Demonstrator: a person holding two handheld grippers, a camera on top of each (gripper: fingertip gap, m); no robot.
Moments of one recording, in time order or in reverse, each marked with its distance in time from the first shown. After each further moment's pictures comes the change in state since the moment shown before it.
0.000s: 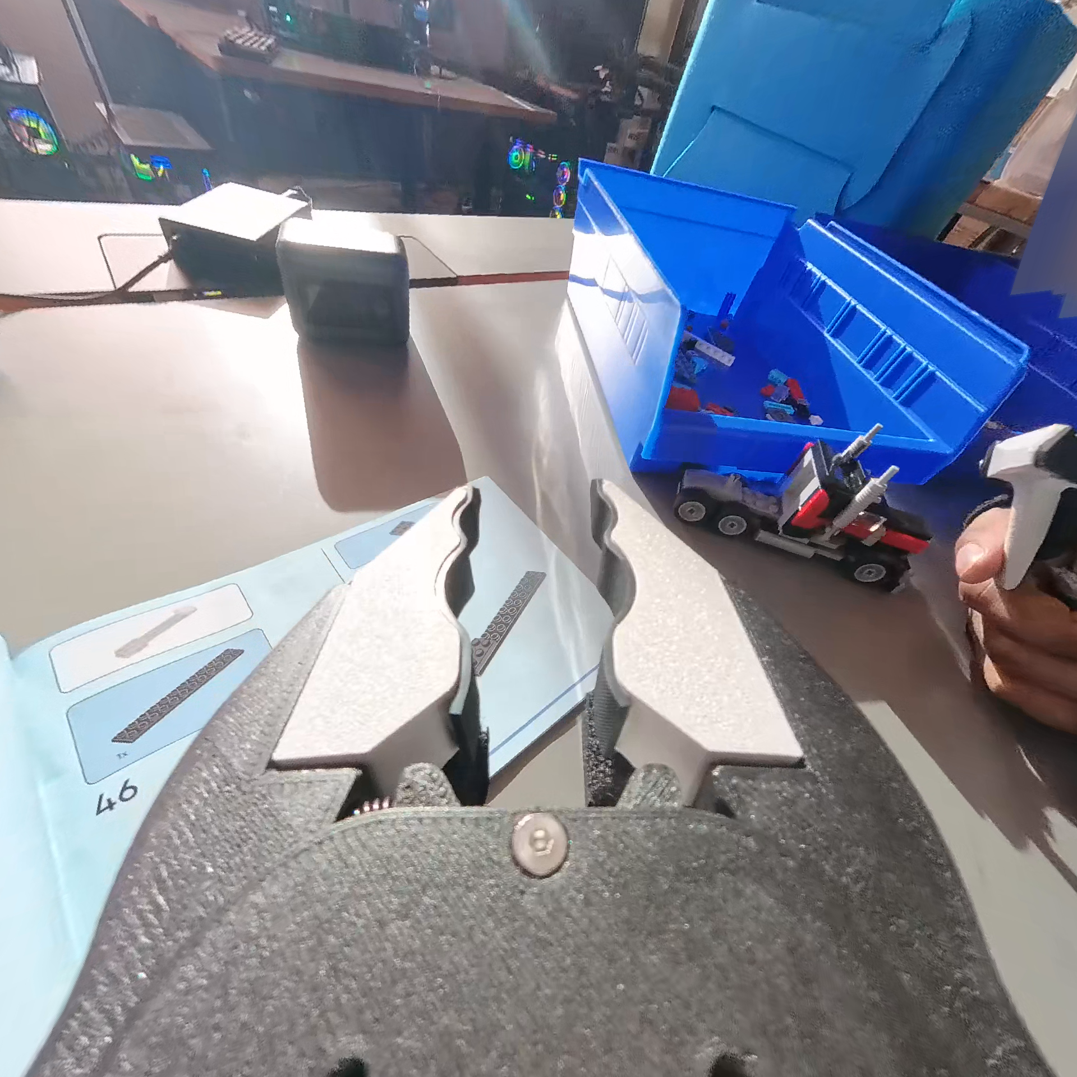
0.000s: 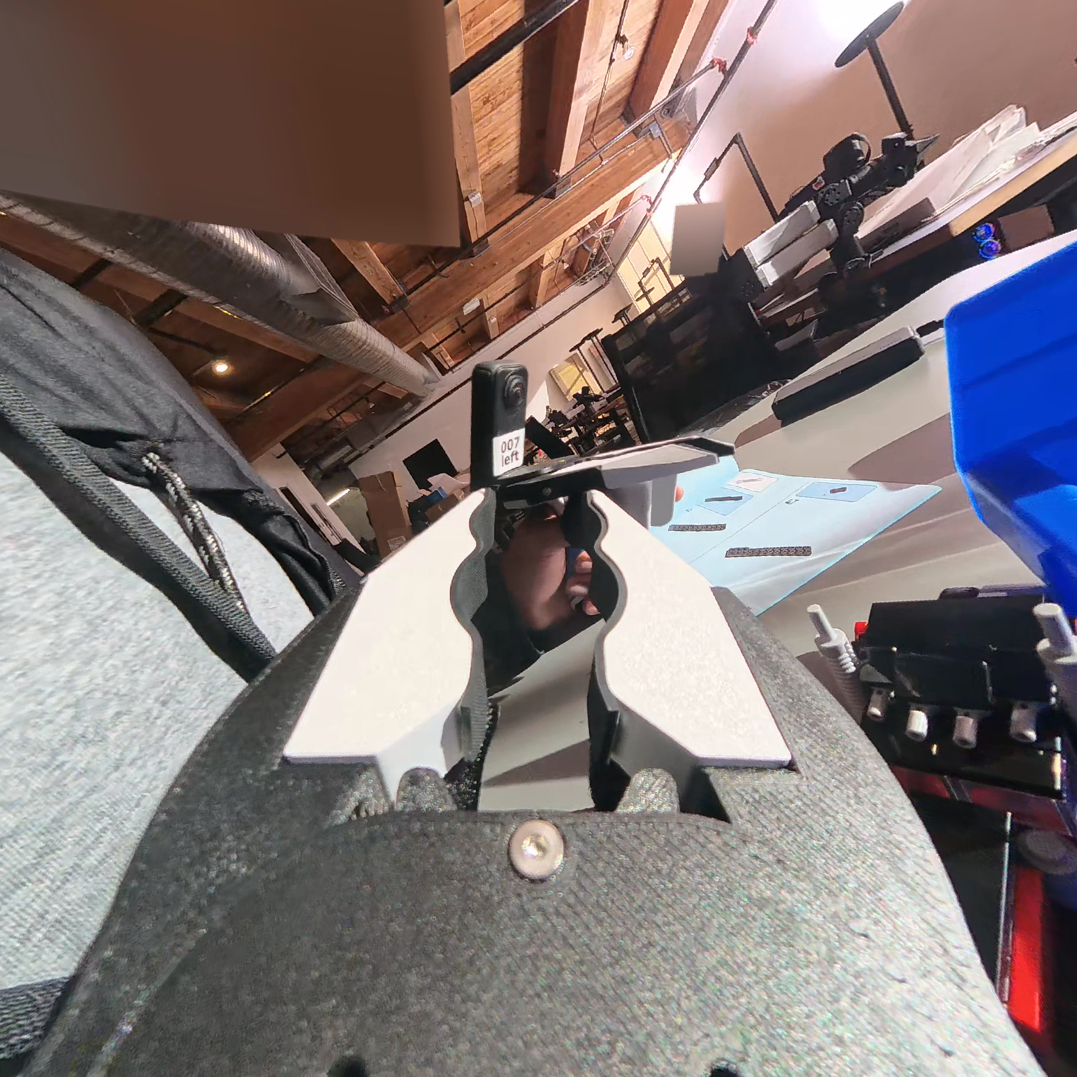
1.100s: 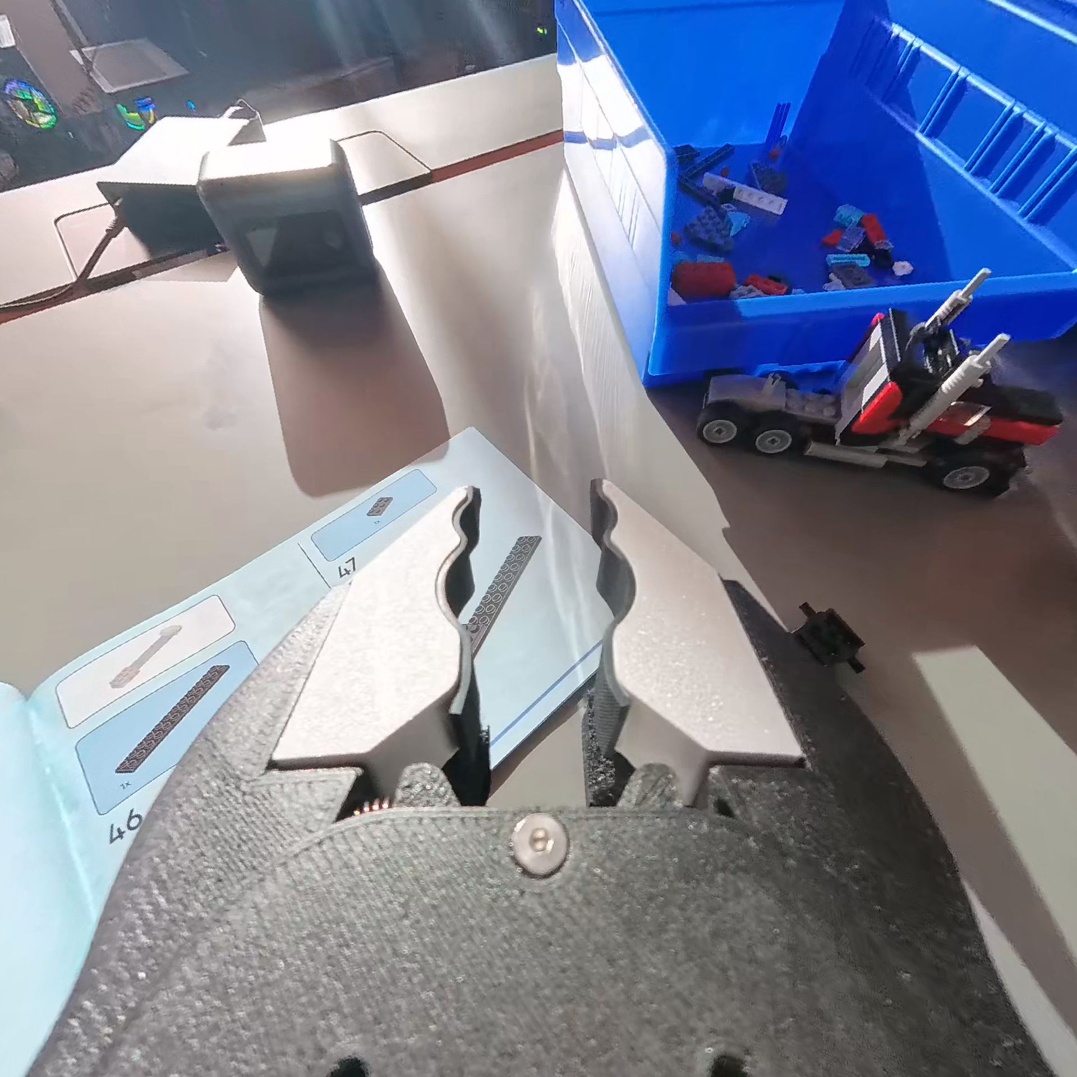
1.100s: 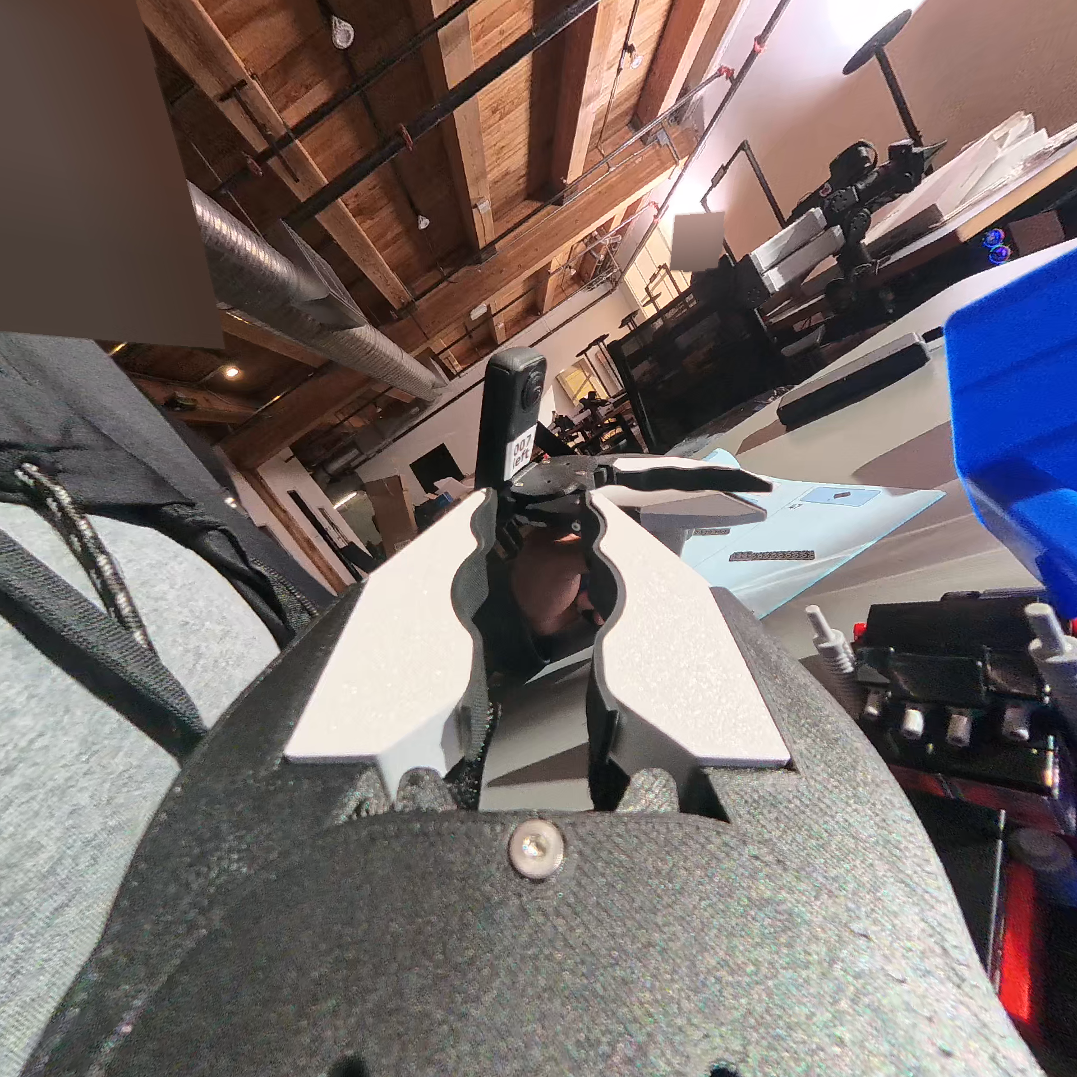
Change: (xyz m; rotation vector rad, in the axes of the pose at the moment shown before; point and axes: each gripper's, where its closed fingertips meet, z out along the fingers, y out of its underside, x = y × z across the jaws) left arm 0.011 0.027 0.019 -0.197 -0.062 0.198; right arm -0.002 -0.001 -0.002 0.009 -0.014 0.000
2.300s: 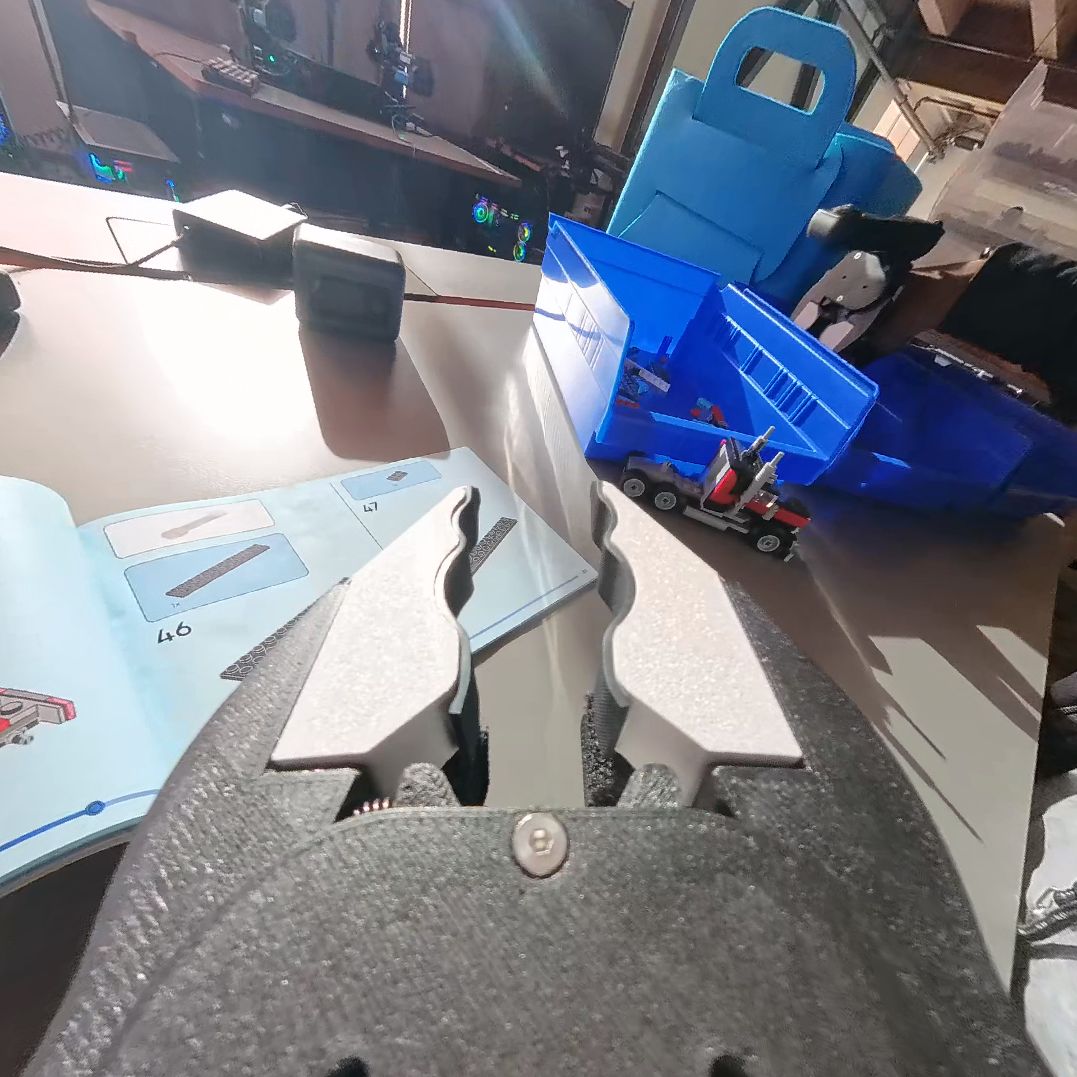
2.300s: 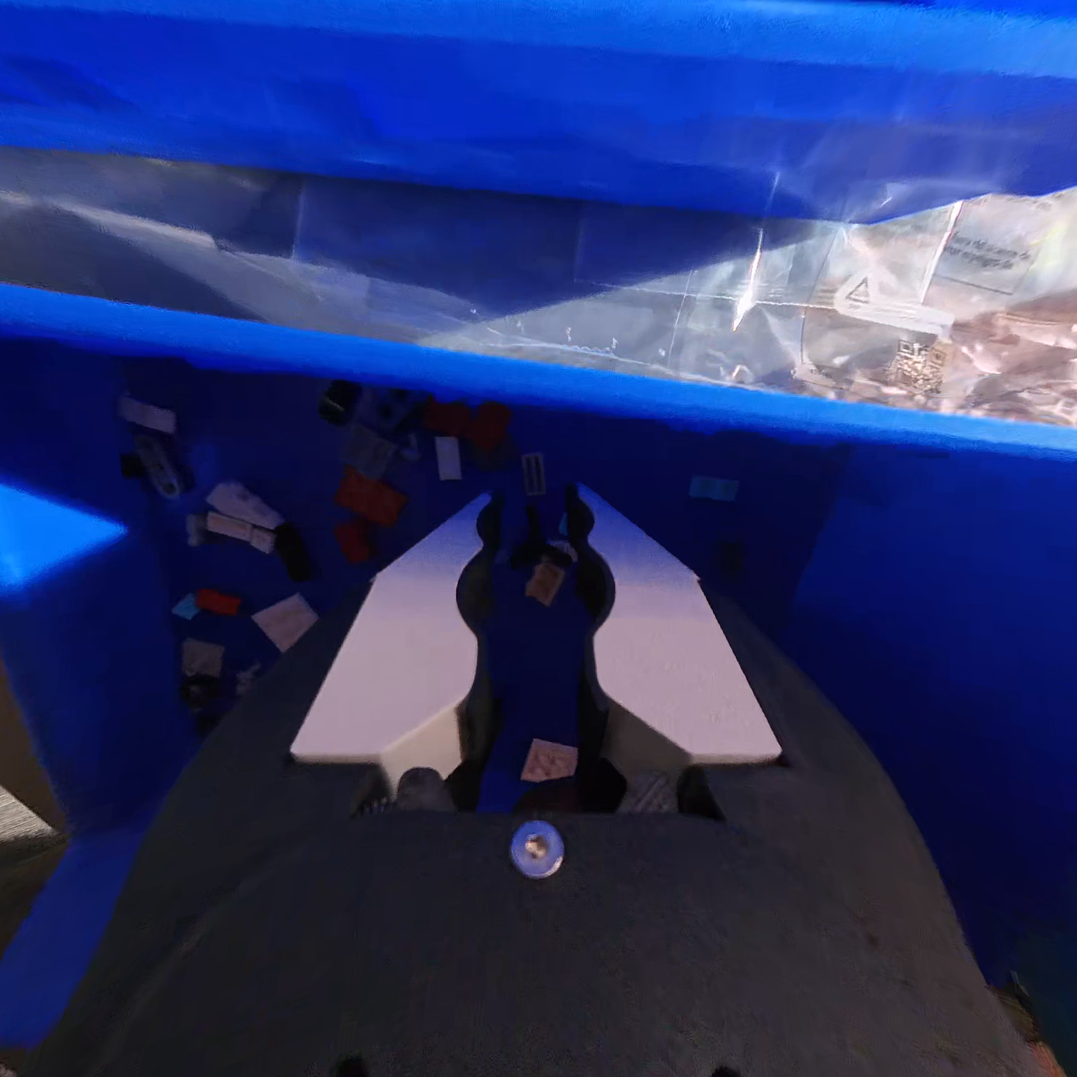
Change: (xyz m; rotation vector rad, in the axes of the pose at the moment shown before) left arm -0.015 -0.005 -0.080 0.287 0.143 -0.298; right arm 0.204 -0.107 -0.303 -1.544 0.680 -0.329
